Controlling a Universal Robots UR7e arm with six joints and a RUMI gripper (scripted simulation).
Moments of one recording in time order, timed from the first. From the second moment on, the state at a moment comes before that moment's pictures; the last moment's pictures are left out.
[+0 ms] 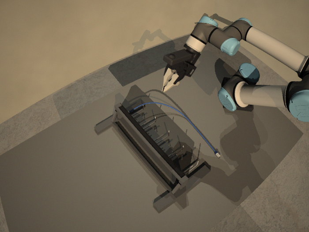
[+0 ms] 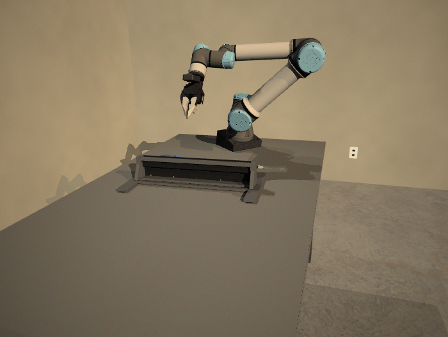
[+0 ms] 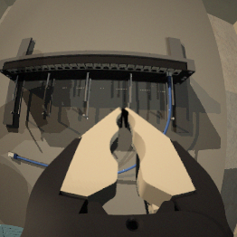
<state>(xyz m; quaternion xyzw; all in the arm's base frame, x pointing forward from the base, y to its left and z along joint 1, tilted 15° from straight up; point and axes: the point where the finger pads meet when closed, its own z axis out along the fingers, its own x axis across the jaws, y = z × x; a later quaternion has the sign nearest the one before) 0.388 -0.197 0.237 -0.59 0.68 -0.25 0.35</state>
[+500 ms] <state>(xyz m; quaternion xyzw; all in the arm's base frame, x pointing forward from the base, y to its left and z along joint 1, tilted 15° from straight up) 0.384 -0.247 0.228 -0.59 0.68 -0.25 0.35</state>
